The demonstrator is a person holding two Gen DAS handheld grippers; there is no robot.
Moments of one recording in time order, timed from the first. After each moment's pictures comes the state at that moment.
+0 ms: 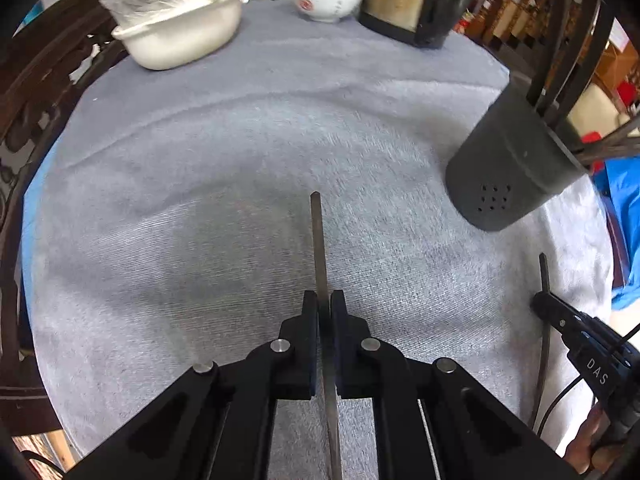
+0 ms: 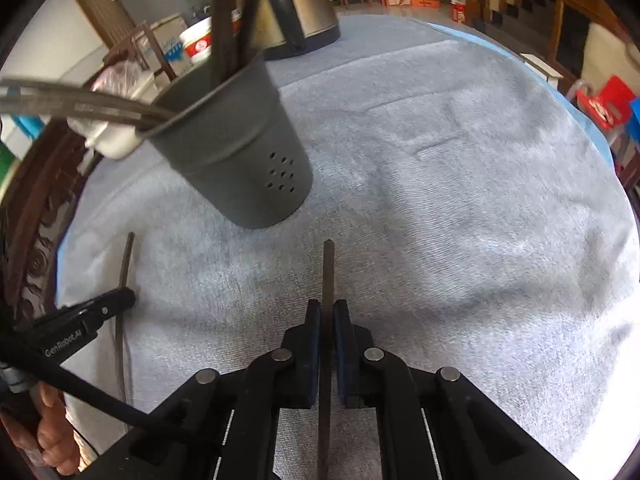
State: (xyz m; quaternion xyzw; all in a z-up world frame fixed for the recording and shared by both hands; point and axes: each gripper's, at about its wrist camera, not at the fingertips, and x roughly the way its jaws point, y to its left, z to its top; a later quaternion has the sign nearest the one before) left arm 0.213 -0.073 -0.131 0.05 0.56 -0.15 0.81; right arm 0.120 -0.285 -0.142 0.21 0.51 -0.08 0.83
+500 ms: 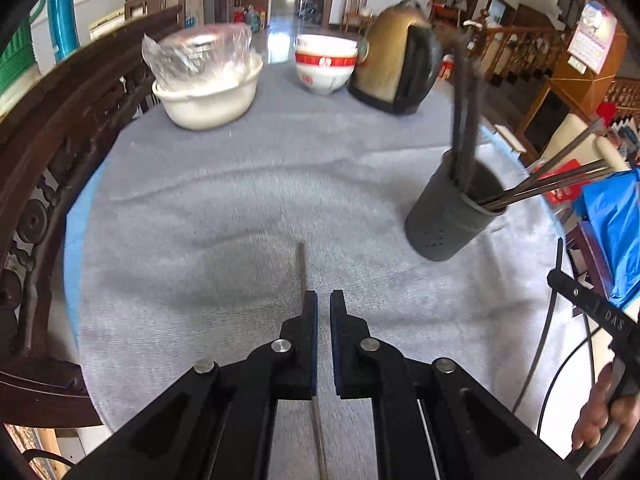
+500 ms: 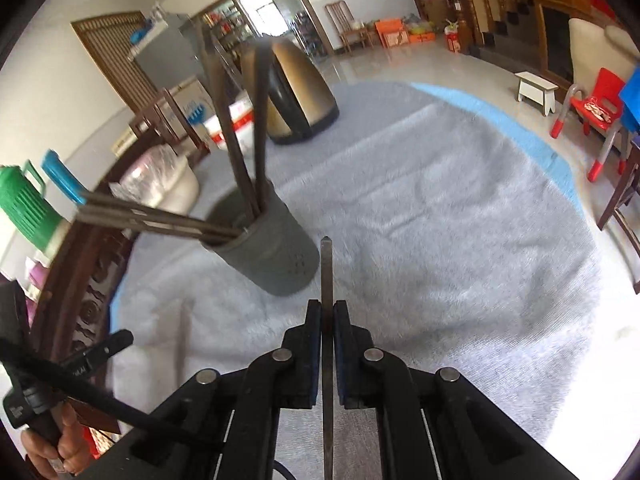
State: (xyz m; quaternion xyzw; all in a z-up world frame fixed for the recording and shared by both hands) left arm 0.169 -0.053 -0.045 0.03 0.49 -0.18 0.86; right arm 0.079 -0.323 -0.072 0.26 0.40 -0.07 0.87
